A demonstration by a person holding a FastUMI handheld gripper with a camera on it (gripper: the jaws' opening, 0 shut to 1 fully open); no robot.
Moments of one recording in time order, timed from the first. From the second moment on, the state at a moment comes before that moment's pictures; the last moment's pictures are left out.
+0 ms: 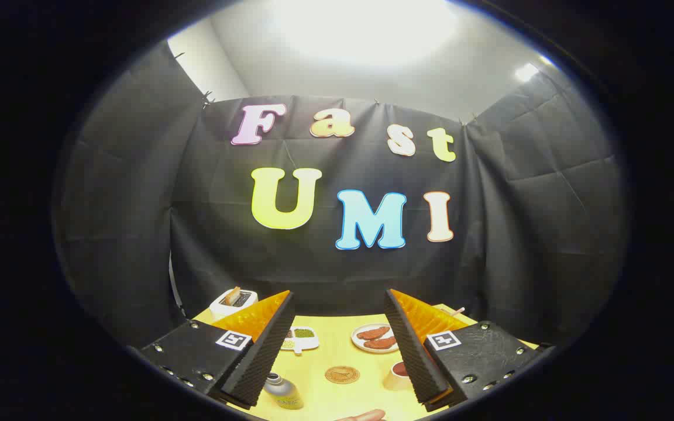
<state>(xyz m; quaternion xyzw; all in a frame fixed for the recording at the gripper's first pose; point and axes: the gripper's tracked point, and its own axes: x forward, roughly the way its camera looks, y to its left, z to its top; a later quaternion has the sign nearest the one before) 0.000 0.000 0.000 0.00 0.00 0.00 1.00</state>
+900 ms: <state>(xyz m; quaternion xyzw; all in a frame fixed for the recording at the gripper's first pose) -0.001 -0.004 -0.011 0.01 -0.01 -0.02 1.00</state>
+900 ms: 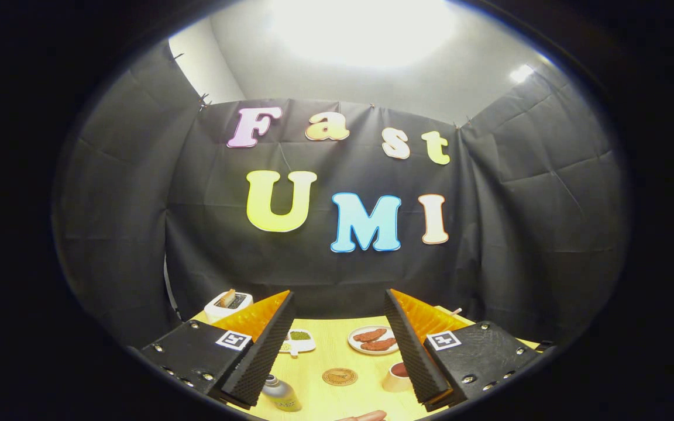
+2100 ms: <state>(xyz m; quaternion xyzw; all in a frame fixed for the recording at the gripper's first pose) 0.019 0.098 -0.202 0.06 0.01 0.05 1.00</state>
